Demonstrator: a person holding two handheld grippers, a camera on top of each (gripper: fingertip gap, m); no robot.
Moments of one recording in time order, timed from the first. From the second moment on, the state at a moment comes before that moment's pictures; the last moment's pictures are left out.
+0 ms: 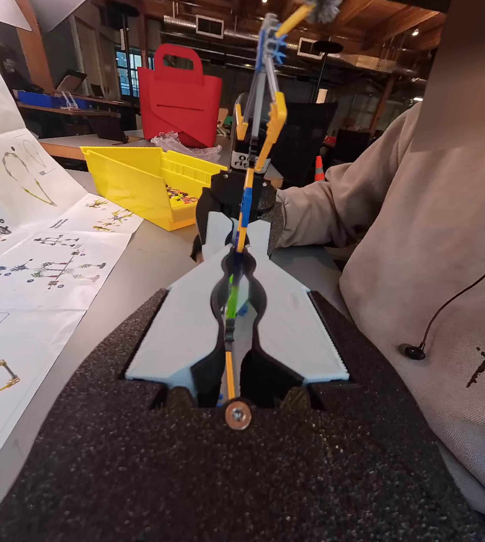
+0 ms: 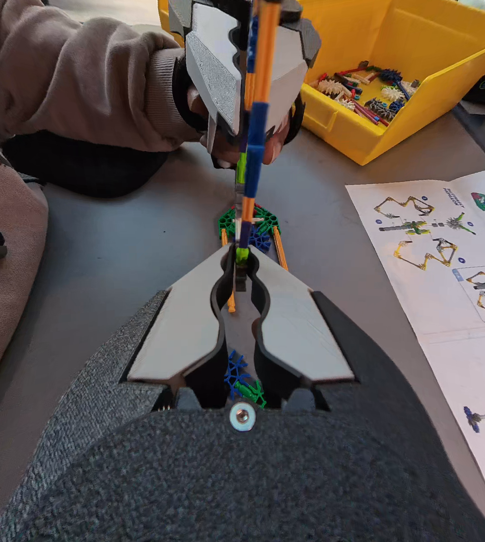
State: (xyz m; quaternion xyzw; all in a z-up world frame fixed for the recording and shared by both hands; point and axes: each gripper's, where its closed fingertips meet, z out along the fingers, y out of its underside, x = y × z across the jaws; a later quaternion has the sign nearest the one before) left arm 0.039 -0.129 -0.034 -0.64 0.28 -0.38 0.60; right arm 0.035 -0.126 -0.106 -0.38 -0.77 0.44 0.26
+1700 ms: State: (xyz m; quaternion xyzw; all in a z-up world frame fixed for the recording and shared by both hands) left arm 0.002 -0.136 -0.167 -0.86 0.35 -0.15 0.34; right arm 0.041 -0.103 -0.163 -0.42 -0.83 0.34 0.16
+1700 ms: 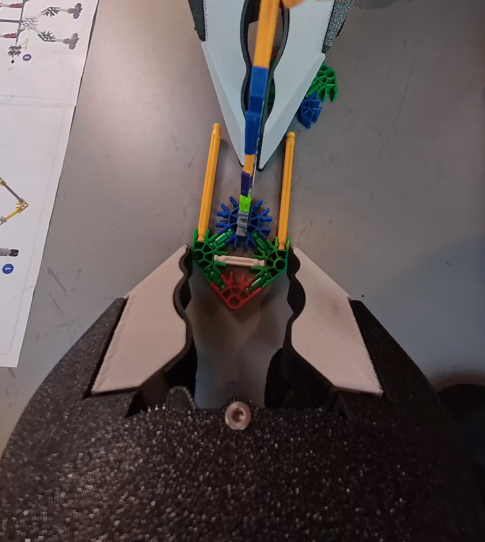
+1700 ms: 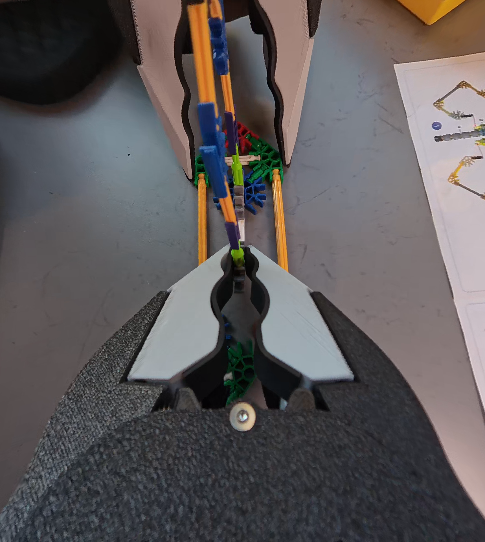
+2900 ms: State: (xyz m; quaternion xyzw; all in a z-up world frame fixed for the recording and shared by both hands) left arm 0.004 -0.129 -0.161 -0.85 0.33 -0.16 0.38; right arm 0.053 -0.087 -0.166 -0.42 -0.84 0.30 0.16
